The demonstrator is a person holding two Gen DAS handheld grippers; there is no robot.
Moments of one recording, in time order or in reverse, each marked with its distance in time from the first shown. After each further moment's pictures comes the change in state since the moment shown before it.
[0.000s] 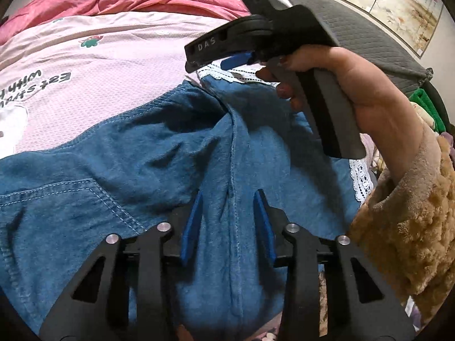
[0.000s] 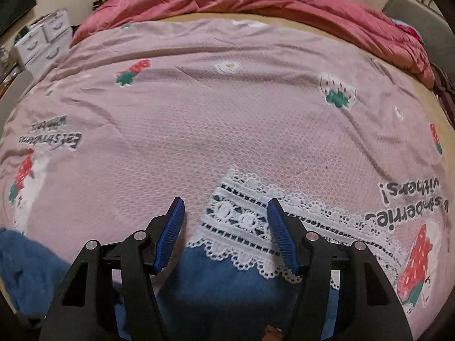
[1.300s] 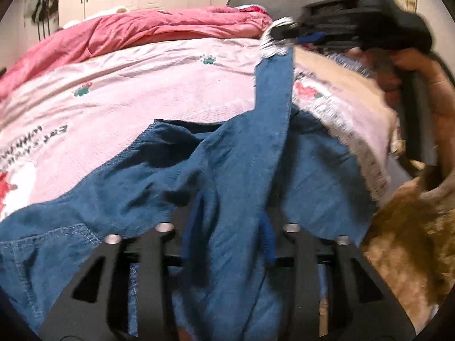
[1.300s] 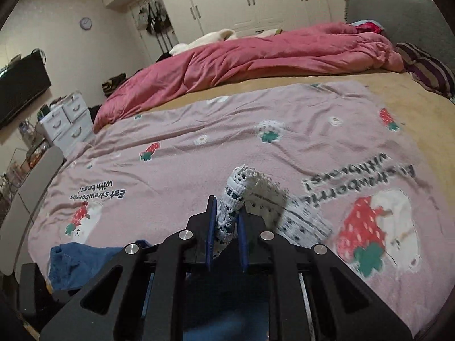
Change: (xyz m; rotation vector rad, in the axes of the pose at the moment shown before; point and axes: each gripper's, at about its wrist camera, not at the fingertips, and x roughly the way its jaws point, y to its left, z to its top) left arm 0.012 -0.040 0.010 0.185 -0.073 0.156; right arm -0.145 -0.098 -0.075 0.219 -0.352 0.171
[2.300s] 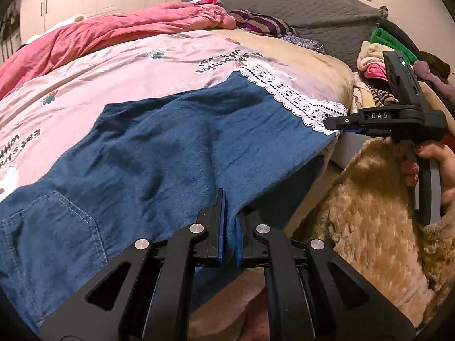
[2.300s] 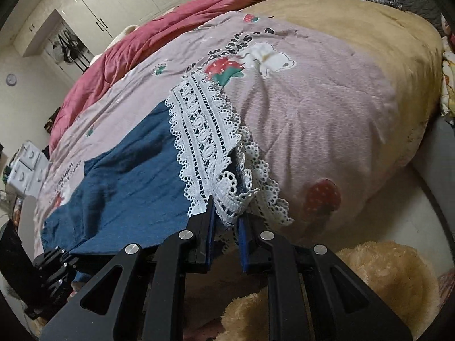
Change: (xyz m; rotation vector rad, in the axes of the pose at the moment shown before) left arm -0.028 -0.027 -0.027 0.136 0.041 -0.182; right arm -0.106 -0.058 -0.184 0.412 0.110 -0.228
